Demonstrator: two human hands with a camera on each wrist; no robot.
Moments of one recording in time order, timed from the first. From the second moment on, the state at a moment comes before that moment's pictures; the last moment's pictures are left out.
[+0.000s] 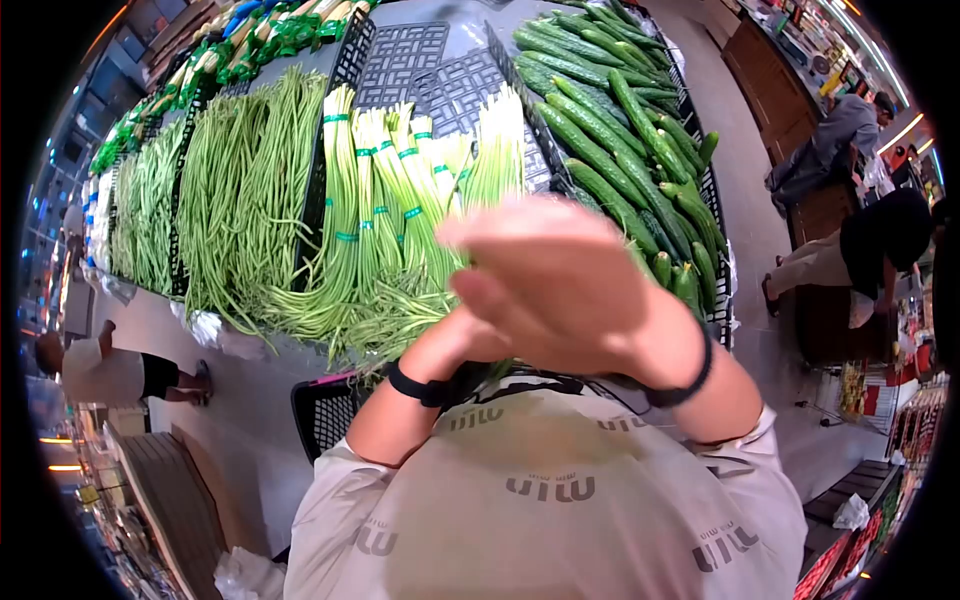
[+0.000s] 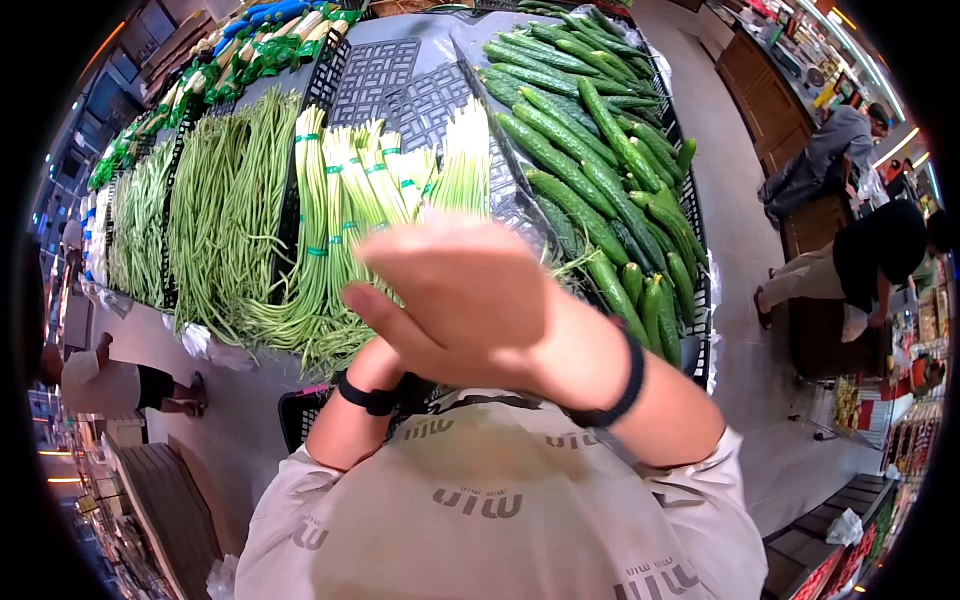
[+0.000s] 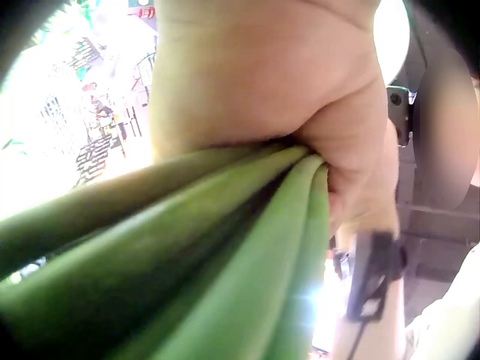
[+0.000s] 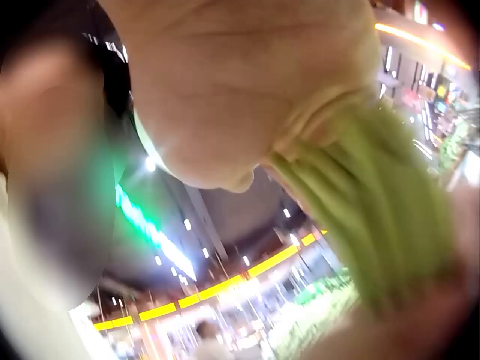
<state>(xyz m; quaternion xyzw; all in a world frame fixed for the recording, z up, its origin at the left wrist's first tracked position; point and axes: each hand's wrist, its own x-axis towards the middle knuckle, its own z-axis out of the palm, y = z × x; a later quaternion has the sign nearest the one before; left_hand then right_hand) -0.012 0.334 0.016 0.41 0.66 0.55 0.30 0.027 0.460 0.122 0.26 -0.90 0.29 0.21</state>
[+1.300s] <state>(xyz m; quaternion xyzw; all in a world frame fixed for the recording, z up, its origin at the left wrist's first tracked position) -0.055 0.293 0.047 0.11 0.33 0.91 0.22 0.025 0.401 -0.009 -0.02 -0.81 0.58 0.06</state>
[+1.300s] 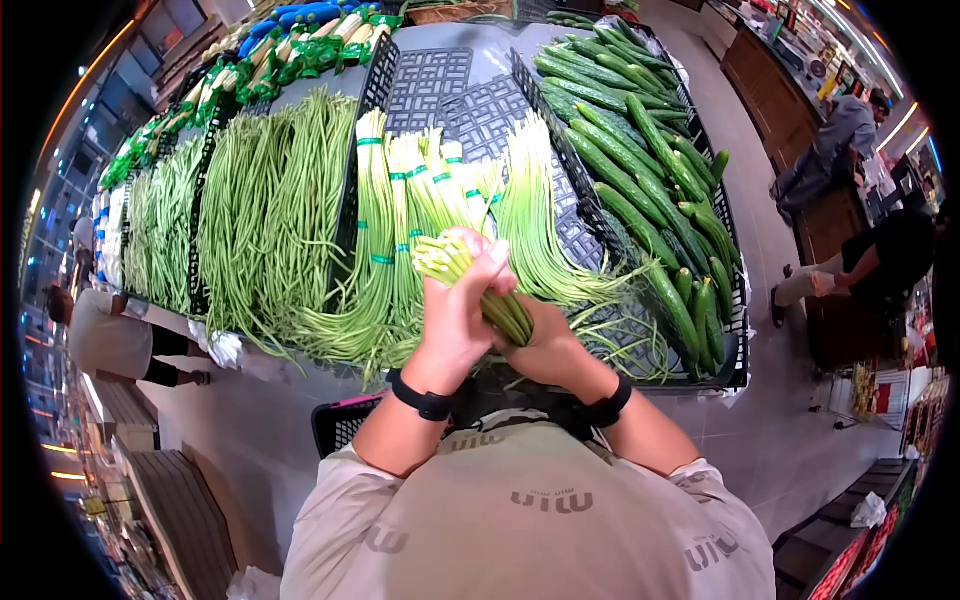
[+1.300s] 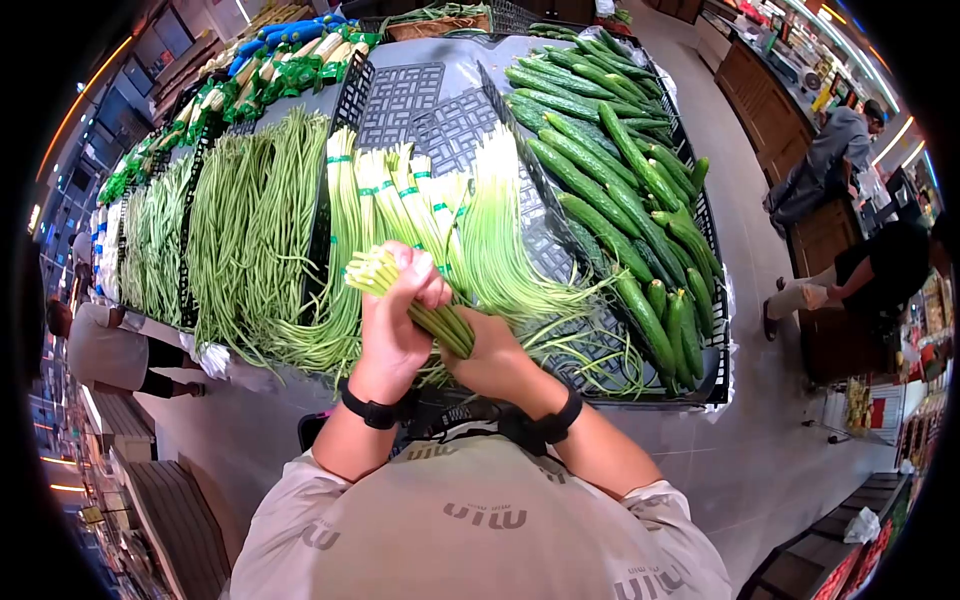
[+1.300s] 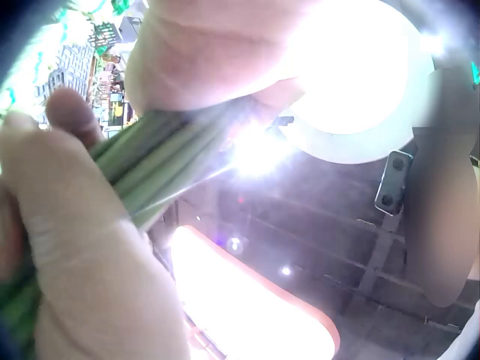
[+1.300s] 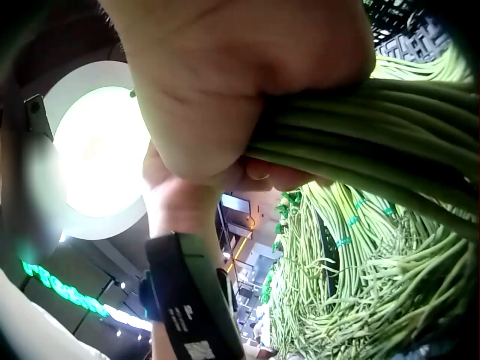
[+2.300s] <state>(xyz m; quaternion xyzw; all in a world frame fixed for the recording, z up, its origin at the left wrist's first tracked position) -0.058 -0.001 0.073 0.32 0.31 0.89 -0.14 -0.176 0.498 -0.111 -0.27 -0.83 0.37 0.32</state>
